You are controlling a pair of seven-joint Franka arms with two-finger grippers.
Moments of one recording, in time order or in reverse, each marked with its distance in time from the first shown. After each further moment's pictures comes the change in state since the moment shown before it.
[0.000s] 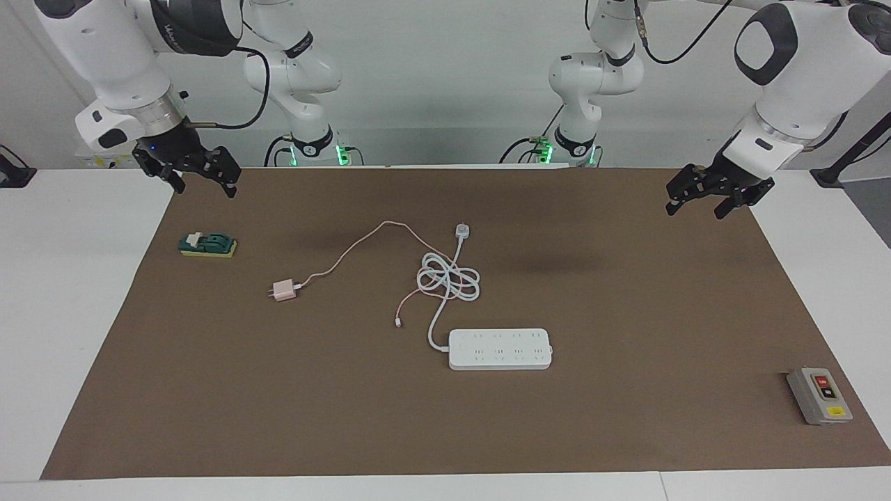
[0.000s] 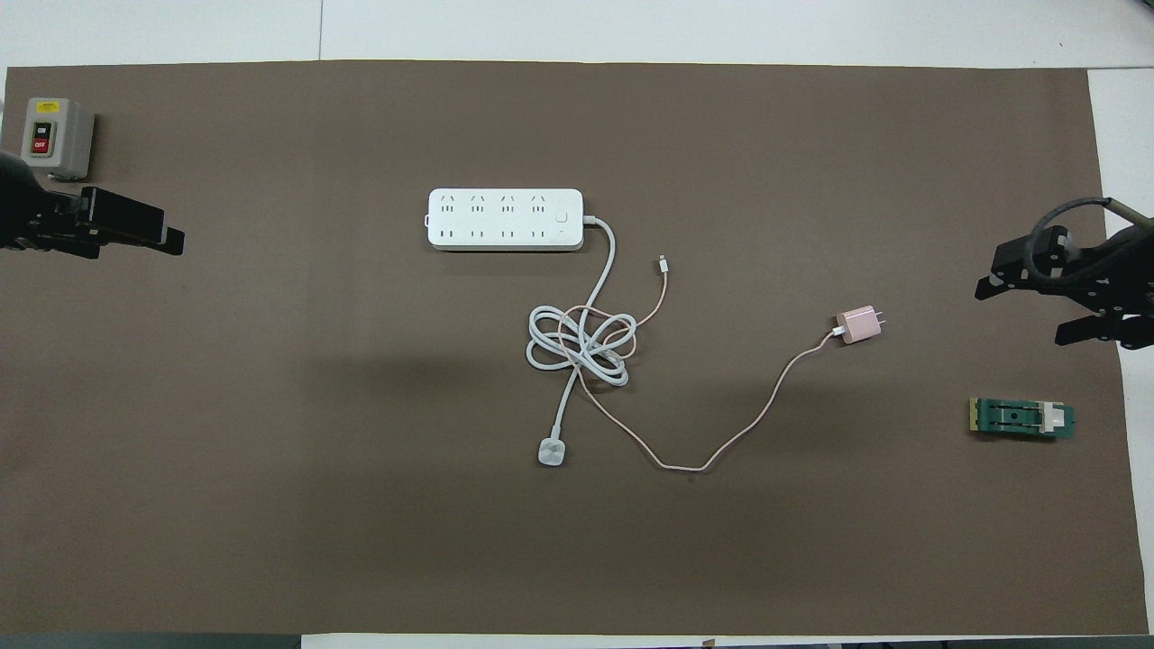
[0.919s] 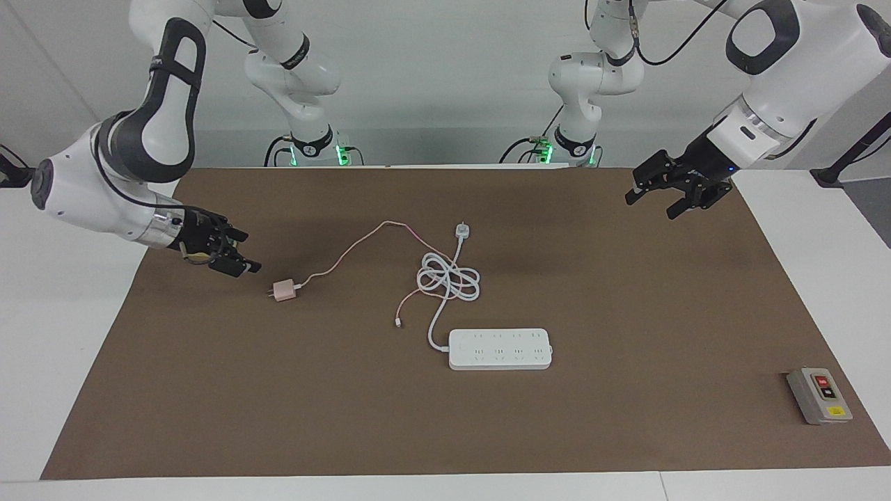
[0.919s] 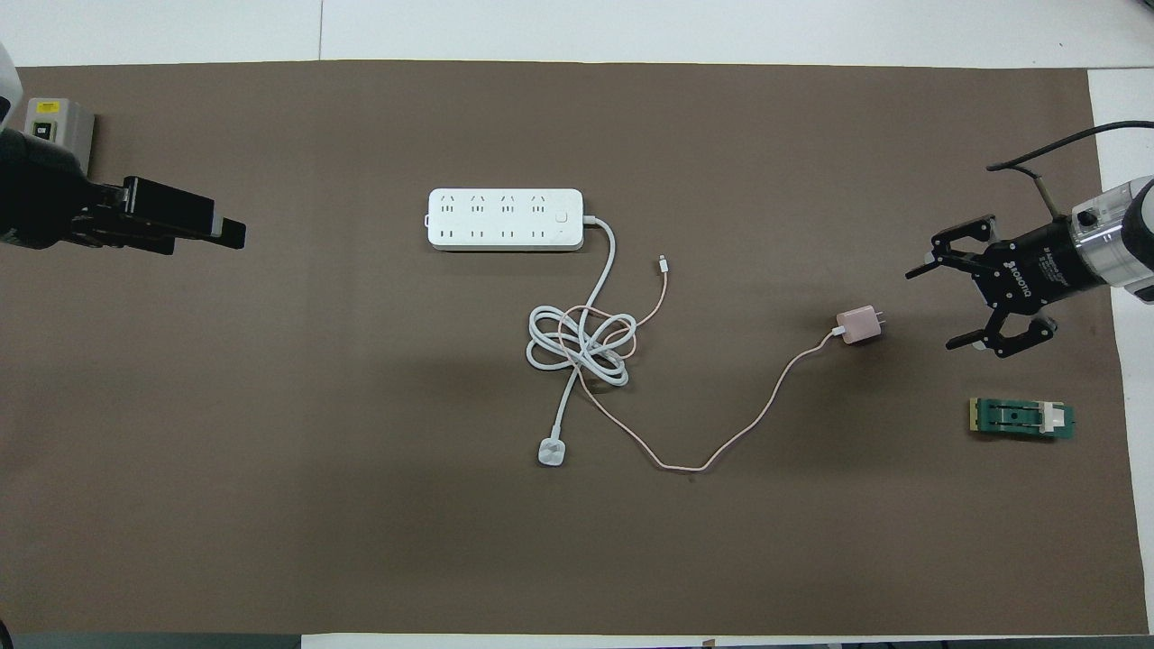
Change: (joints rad) left arm -0.024 0.029 -0.021 -0.001 -0.312 -0.001 0.000; right arm -0.125 0.324 -0.003 -0.023 0.393 0.045 0.298
